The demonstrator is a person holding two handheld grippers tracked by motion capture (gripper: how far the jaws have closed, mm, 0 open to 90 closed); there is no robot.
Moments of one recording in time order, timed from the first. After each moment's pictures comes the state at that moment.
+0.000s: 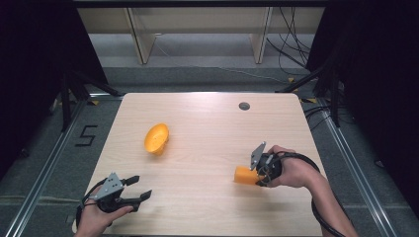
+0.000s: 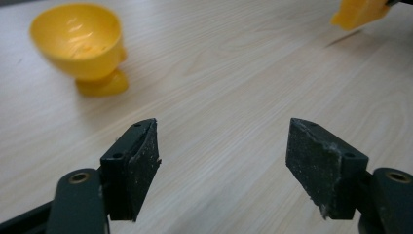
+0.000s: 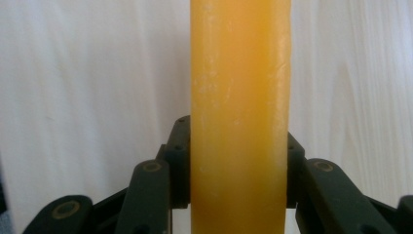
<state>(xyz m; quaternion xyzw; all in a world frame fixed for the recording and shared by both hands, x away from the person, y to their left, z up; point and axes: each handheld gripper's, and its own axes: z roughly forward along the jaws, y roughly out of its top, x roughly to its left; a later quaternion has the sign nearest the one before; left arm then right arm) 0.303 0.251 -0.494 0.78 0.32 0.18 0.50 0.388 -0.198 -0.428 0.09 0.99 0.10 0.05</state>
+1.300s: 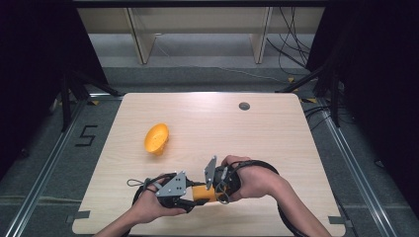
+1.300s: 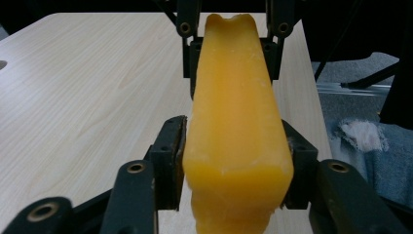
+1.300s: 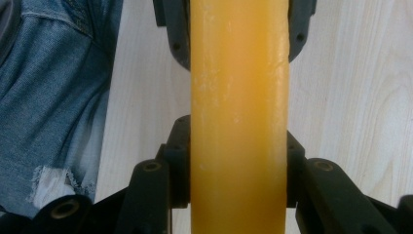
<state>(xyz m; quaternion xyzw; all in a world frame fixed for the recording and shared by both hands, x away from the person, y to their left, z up) 0.320 0.109 -0.470 0.85 0.07 0.08 0.52 0.352 -0.085 -0.404 -0.06 0.99 0.11 0.03</state>
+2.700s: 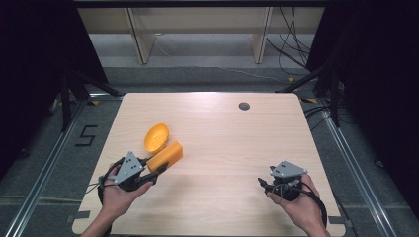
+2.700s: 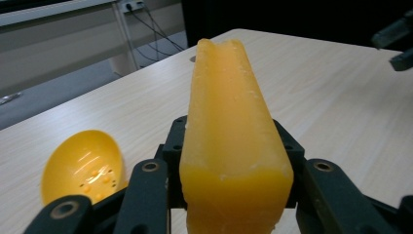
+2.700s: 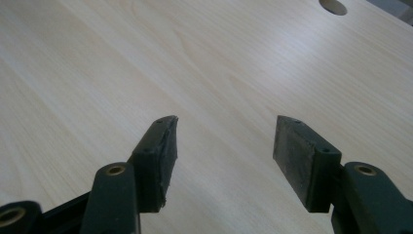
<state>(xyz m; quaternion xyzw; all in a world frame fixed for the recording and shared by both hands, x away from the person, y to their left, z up) 0.337 0.207 -0.442 0.74 0.30 0.27 0.53 0.323 -0.240 -0.452 0.37 0.83 0.33 0.25</state>
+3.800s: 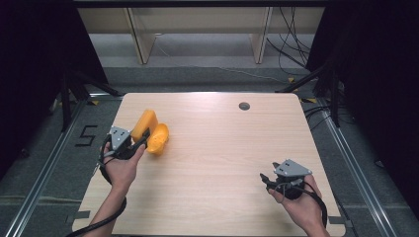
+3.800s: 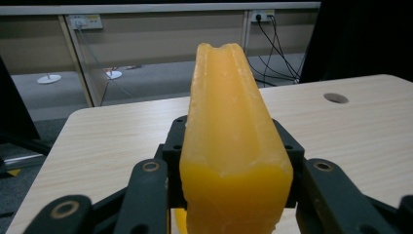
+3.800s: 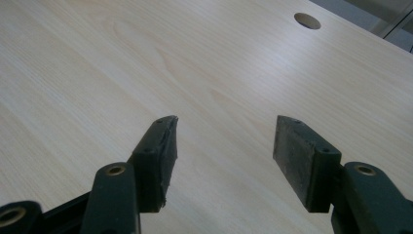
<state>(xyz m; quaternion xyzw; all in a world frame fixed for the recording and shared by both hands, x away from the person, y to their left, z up) 0.405 0.221 -0.435 0.61 0.49 0.37 0.50 0.325 -0.245 -0.452 0.37 0.82 0.35 0.27</state>
